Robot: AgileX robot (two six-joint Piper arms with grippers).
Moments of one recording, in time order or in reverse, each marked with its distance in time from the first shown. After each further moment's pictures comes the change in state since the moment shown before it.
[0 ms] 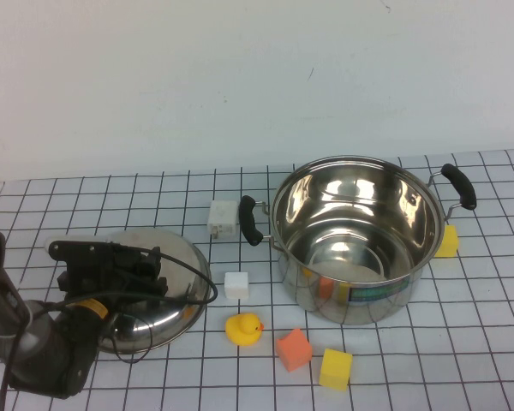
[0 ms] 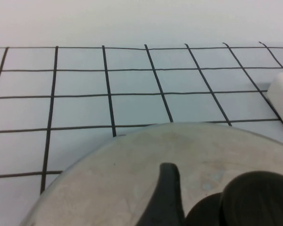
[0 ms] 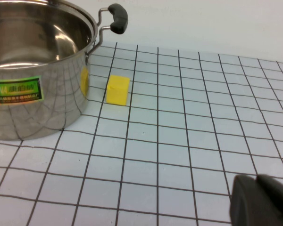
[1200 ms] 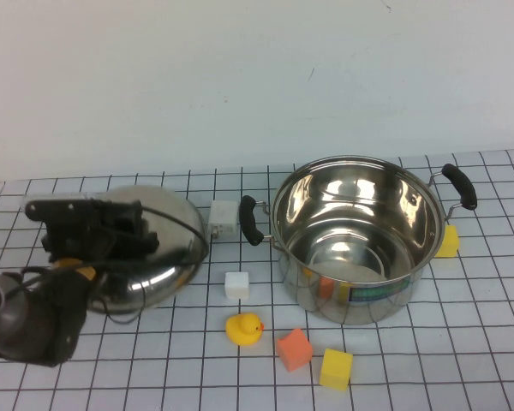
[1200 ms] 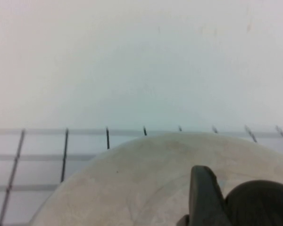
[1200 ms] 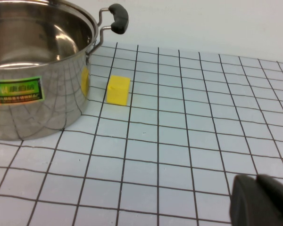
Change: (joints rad) right arm 0.000 0.000 0.000 0.000 0.000 0.000; left arm -0.002 -0.190 0.000 -0.027 0.070 -0.042
